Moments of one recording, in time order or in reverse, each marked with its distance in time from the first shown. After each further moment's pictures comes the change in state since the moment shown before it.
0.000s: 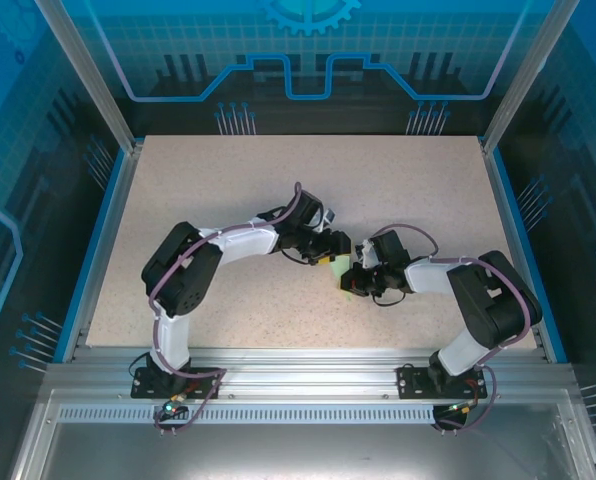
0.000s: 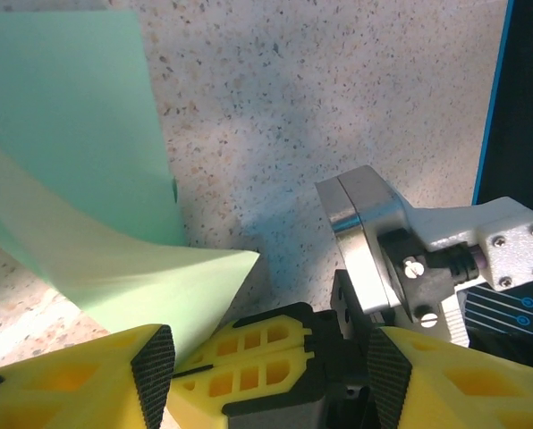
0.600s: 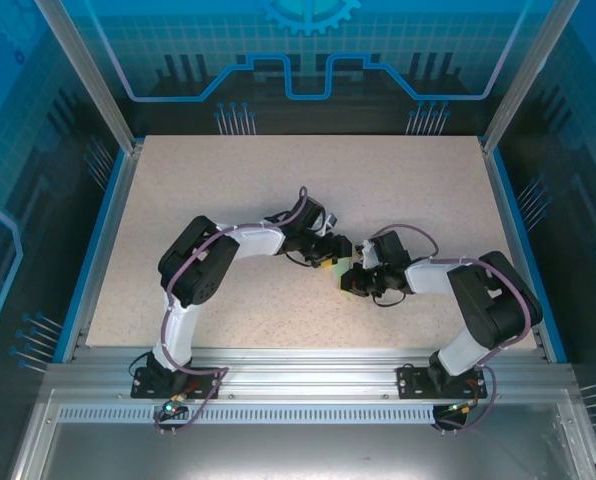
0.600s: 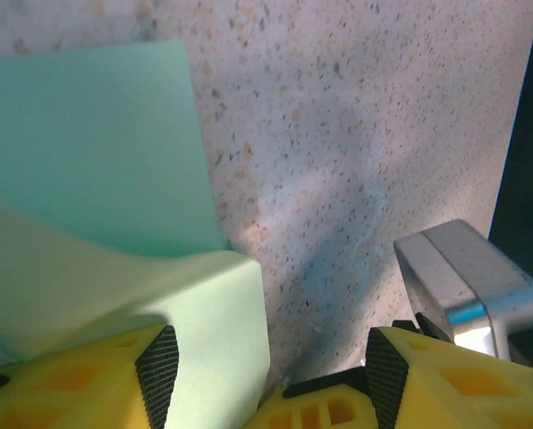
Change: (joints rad) left arm 0.017 0.128 0.025 0.090 0.025 0.028; right arm -0.002 -0.005 -0.012 0.009 -0.001 -0.009
